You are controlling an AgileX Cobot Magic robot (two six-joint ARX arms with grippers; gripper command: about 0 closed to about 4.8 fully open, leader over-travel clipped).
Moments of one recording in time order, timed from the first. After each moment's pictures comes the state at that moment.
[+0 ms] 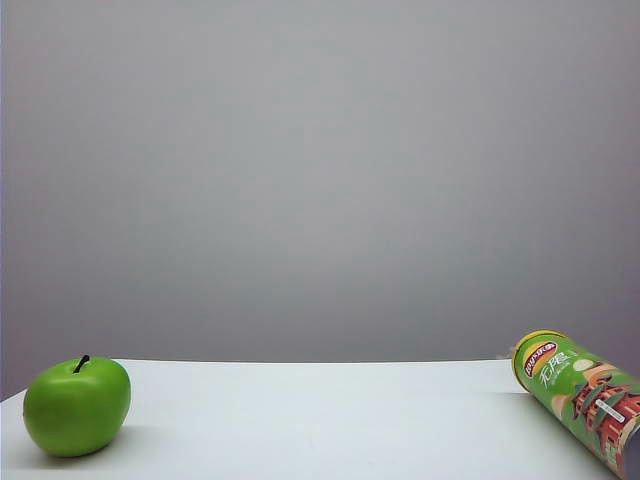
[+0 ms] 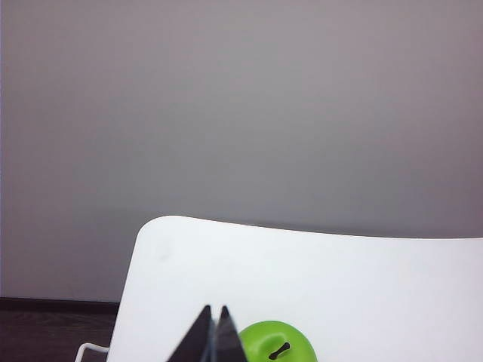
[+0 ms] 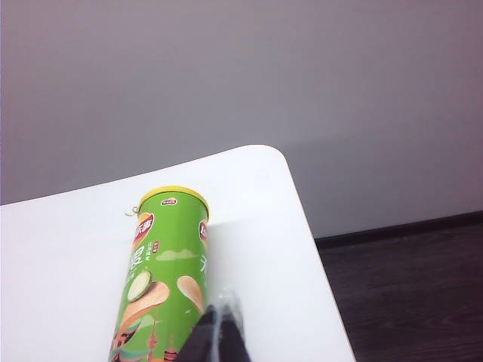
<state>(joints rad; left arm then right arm) 0.03 0.00 0.07 -0.11 0.16 -0.11 0.20 0.09 0.01 -0.12 0.27 0.23</state>
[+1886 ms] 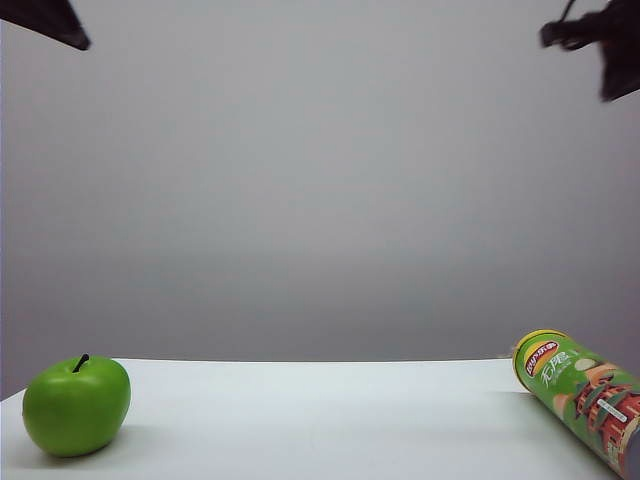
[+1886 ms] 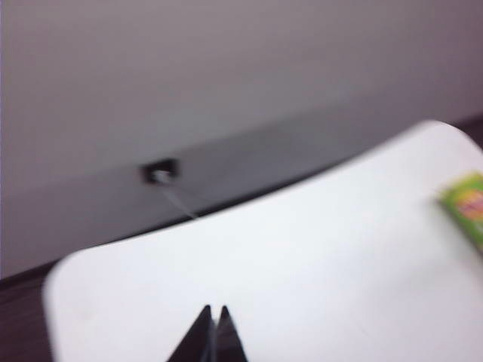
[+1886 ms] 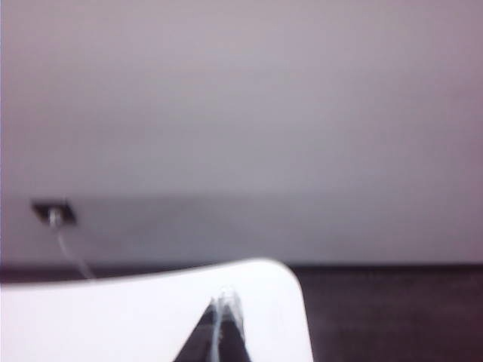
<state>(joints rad) -0.09 1.16 1.18 -0.54 0.37 0.18 0.18 1.23 0.96 -0.09 0.24 0.05</state>
